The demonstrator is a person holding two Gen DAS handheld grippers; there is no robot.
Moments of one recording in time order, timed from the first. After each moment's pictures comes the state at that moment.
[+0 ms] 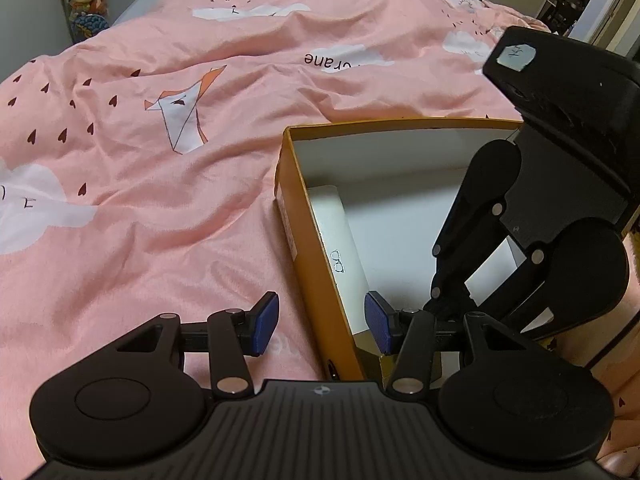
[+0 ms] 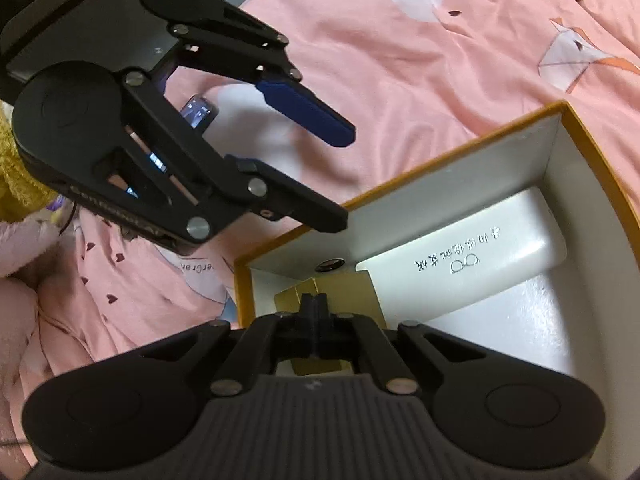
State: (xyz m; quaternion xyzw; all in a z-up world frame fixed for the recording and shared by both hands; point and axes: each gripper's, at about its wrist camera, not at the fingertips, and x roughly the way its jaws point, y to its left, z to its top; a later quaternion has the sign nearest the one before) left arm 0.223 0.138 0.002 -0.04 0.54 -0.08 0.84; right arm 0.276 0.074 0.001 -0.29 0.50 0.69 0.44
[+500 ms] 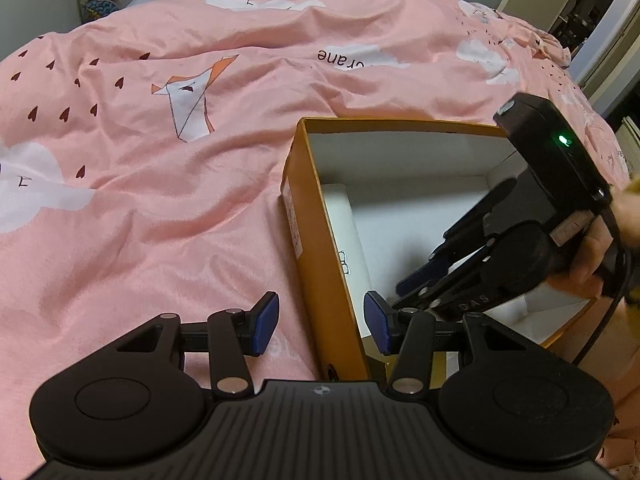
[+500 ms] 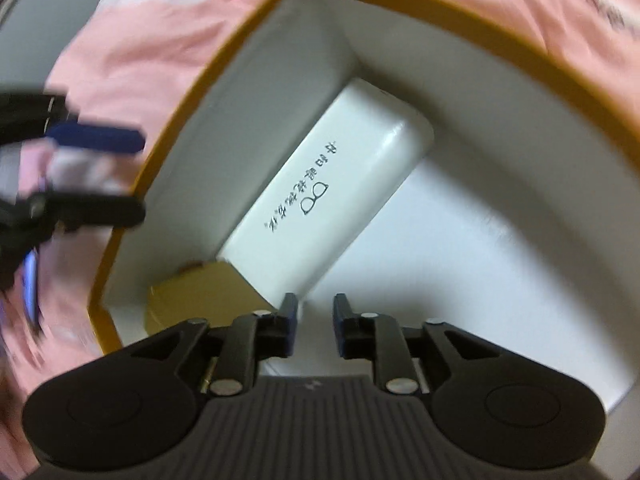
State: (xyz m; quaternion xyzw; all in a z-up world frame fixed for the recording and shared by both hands) left arm 0.226 0.146 -0.008 -0.07 0.54 -0.07 0.84; right arm 0.327 0.052 -0.056 -0.19 0.61 0.50 0.58
